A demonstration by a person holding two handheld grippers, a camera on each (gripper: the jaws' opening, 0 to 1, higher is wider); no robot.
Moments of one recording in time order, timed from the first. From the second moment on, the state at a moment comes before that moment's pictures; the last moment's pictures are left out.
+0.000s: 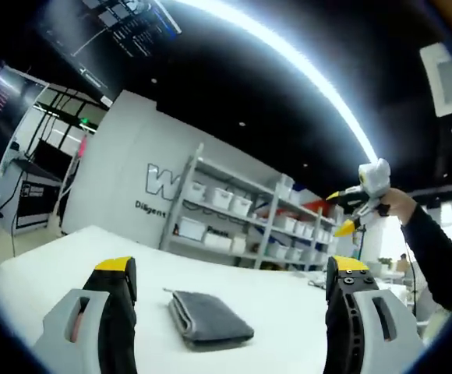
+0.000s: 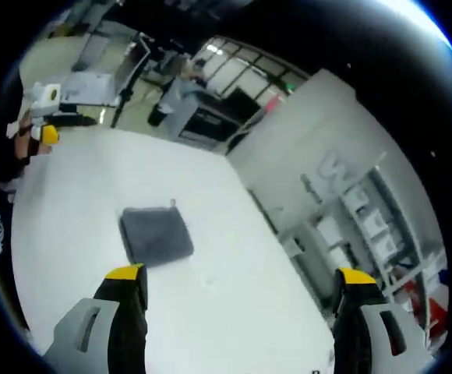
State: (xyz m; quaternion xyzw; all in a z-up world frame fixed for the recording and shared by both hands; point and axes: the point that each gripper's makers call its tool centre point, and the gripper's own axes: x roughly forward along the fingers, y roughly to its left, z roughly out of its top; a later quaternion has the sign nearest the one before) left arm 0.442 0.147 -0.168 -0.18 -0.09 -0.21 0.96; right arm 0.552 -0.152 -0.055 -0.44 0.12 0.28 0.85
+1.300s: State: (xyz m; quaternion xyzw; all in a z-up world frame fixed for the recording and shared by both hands) left arm 0.517 0.081 -0.212 -0.39 -0.04 -0.24 0.89; right arm 0.644 -0.026 -0.013 -0.54 0.14 0.37 0.74
